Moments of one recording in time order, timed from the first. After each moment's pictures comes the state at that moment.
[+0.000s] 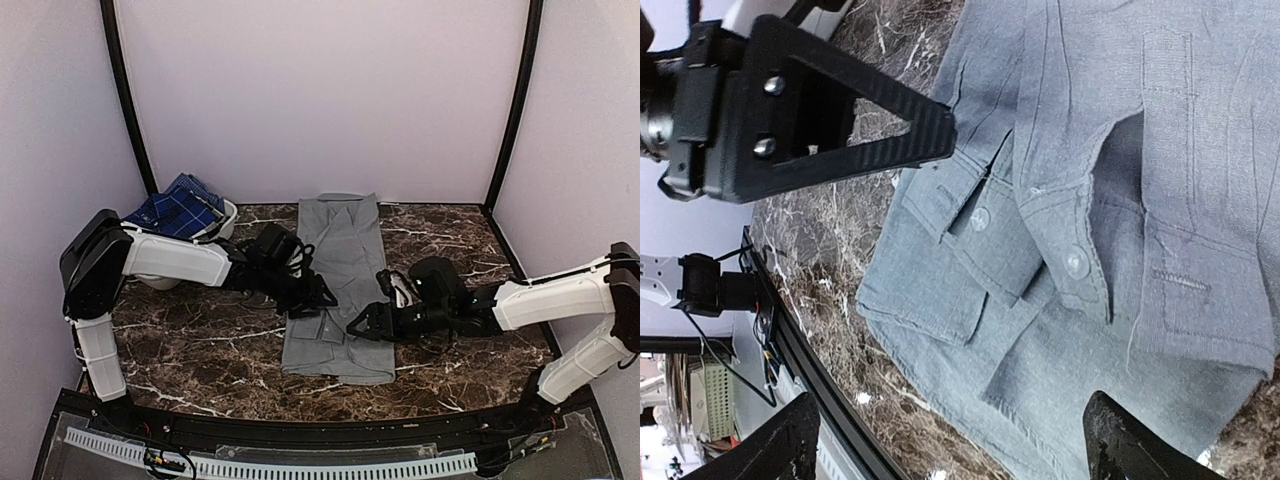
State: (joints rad) left arm -0.81 1.91 1.20 -0.14 0.41 -0.96; right arm 0.90 1.39 0.63 0.07 -0.32 0.79
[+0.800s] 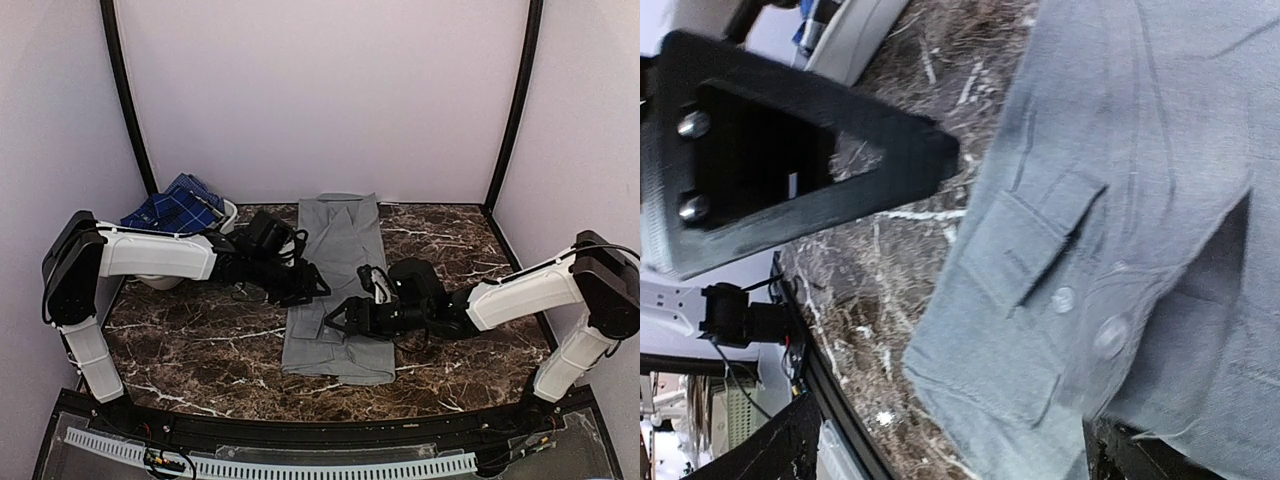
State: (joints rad) left arm -0.81 1.79 1.19 -0.21 0.31 -0.88; right arm 0.94 1.59 0.69 0.31 -0.28 0.87
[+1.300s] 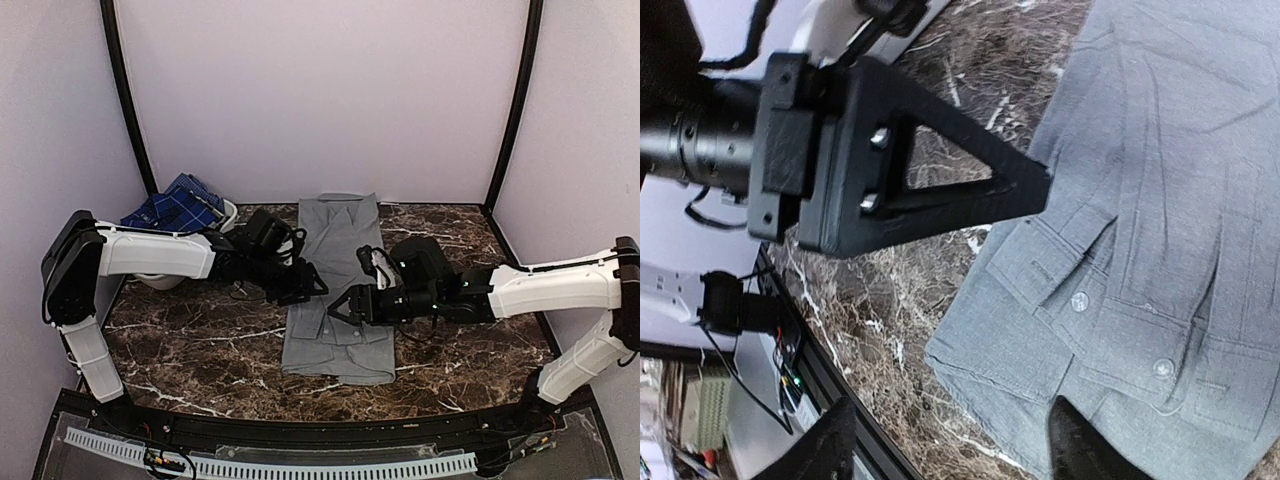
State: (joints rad) left arm -0.80 1.79 1.19 -0.22 0.31 -0.85; right arm 0.99 1.43 0.83 0.00 -0.19 0.77
